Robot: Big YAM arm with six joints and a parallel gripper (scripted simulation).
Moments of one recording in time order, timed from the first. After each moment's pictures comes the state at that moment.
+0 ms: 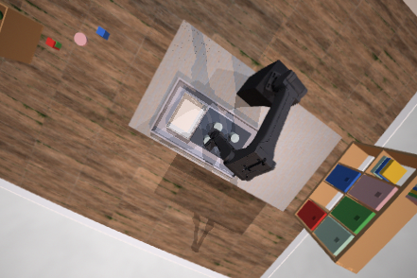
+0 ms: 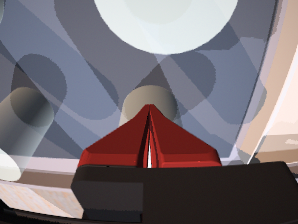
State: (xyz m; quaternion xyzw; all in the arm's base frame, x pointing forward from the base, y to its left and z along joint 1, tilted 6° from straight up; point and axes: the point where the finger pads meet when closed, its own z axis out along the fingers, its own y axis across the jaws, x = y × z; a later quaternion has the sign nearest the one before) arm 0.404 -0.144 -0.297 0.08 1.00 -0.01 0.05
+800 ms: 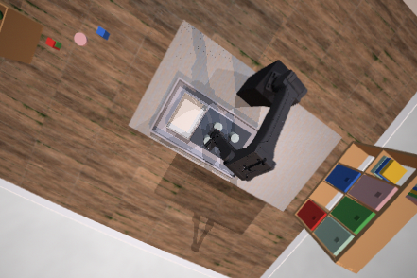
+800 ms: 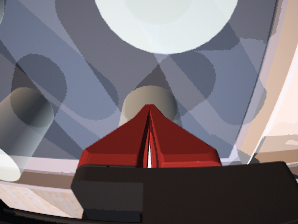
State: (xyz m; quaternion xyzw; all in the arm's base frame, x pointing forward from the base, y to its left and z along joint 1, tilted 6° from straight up) arm 0.404 -0.144 -0.297 0.08 1.00 -0.01 0.06
